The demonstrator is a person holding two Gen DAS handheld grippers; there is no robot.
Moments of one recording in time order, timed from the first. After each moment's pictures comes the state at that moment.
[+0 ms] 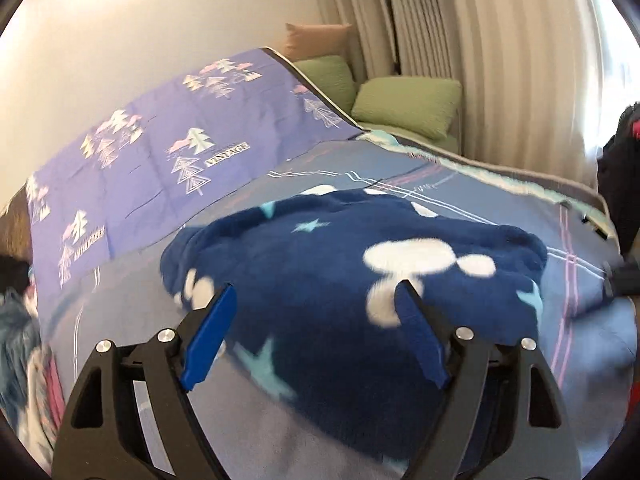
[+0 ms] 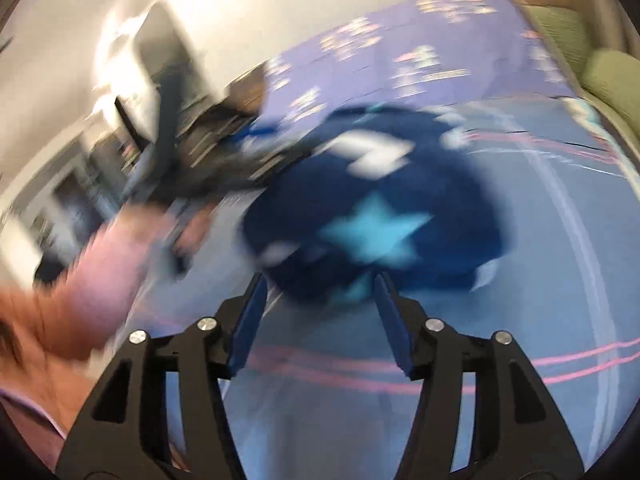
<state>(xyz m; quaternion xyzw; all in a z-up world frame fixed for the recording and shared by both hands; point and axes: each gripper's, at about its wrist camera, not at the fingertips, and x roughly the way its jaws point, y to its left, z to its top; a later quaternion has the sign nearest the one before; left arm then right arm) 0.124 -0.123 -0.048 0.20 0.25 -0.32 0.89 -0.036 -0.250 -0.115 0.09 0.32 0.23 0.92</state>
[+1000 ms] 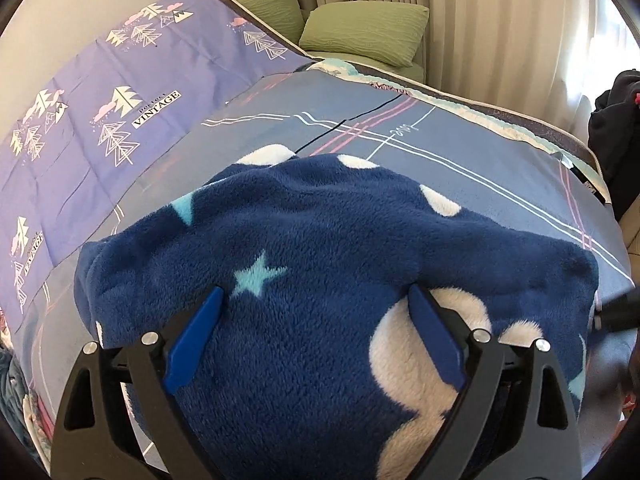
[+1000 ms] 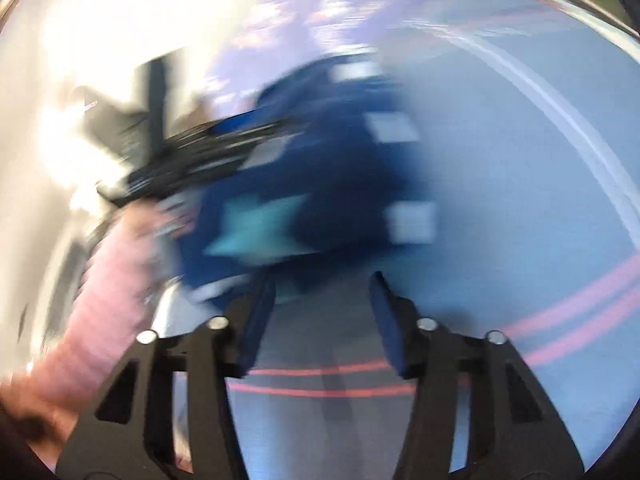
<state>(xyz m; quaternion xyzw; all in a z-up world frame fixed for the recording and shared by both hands) 0.193 -0.196 -0.082 0.26 0.36 -0.38 0.82 0.008 -0.332 -0.168 0.32 0.39 0.13 0.85</state>
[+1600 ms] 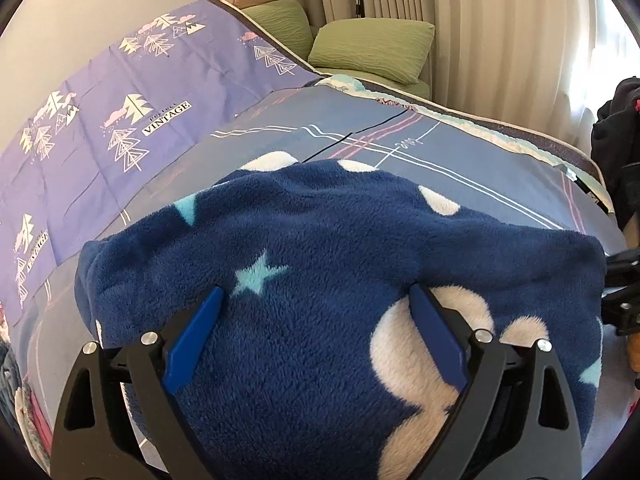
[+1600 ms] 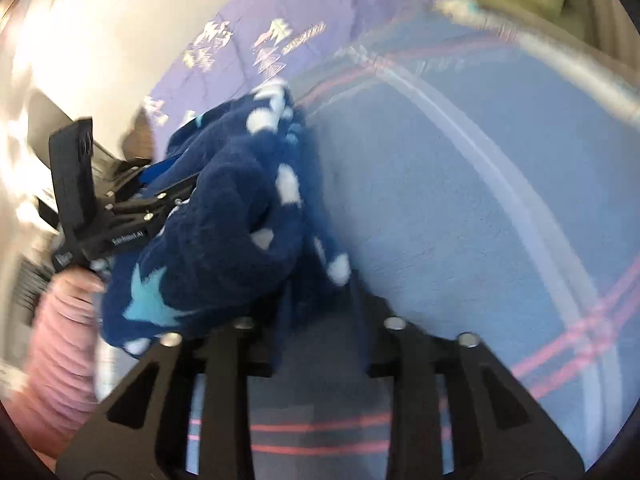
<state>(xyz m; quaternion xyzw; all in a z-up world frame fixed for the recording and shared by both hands) 0.187 -0.188 -0.086 0.24 0.33 -0.37 0.84 0.027 -0.350 -0.144 0.25 0.37 0.02 0.90</state>
